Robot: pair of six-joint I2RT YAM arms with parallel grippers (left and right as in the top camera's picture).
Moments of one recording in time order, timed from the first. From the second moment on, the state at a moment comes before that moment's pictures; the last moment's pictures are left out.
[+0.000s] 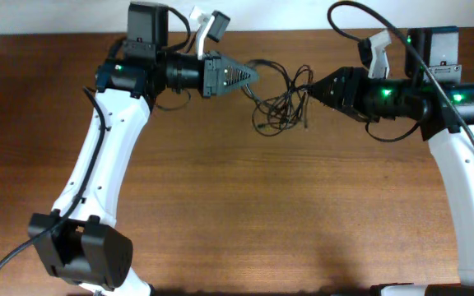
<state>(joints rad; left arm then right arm) -0.18 1.78 1.76 -0.69 1.21 -0.08 0.07 1.53 1.63 -1.00 -0.75 0.42</state>
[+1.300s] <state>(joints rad) -0.27 1.78 1.77 -0.87 1.00 -0.11 0.11 1.70 1.63 -0.94 -0.71 0.53</state>
